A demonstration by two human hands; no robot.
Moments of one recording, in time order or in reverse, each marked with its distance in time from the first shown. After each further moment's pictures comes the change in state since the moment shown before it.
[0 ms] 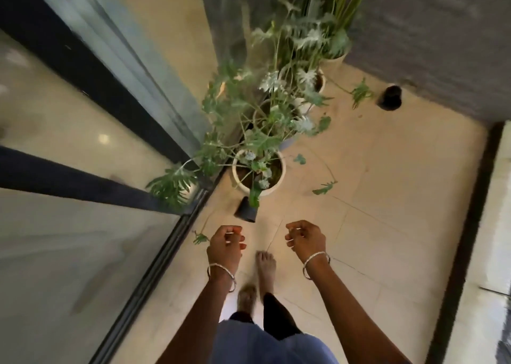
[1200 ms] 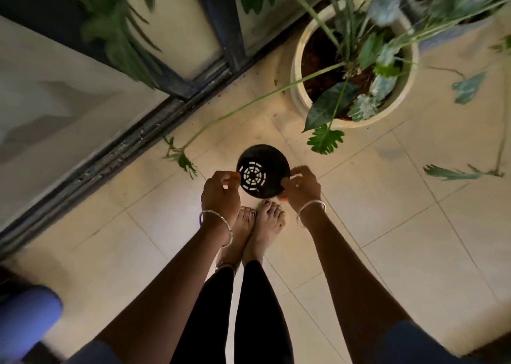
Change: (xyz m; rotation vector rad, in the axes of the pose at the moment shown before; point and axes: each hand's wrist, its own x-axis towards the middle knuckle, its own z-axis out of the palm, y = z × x) left_hand 0.239 -0.267 0.074 0.020 0.261 -0.341; right_hand 0.275 0.220 0.231 -0.411 -0.321 0.079
